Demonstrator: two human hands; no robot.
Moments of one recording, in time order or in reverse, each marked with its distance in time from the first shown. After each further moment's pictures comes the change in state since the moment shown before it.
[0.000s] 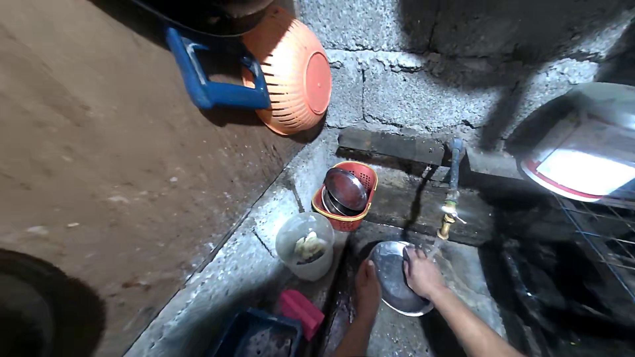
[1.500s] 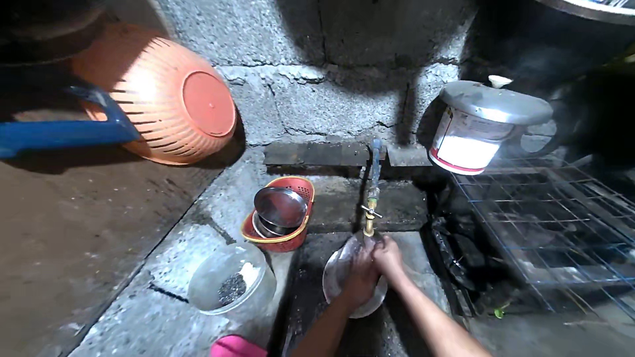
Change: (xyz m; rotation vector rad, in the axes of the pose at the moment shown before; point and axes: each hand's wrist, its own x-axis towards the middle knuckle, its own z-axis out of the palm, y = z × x) left_hand -0.003 0.032 0.078 0.672 -0.775 0.533; right_hand -0.037 0.030 -0.064 0.844 0.222 0.337
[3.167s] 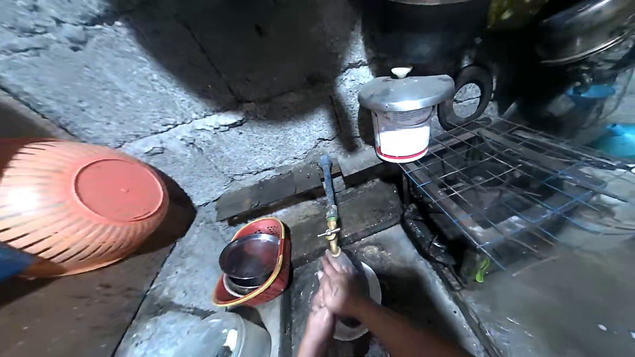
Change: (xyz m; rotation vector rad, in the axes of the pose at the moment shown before) left_hand -0.036 0.121 -0.075 -0.513 0.185 -0.508; right_hand -0.004 0.006 0.072 0.008 0.063 -0.519
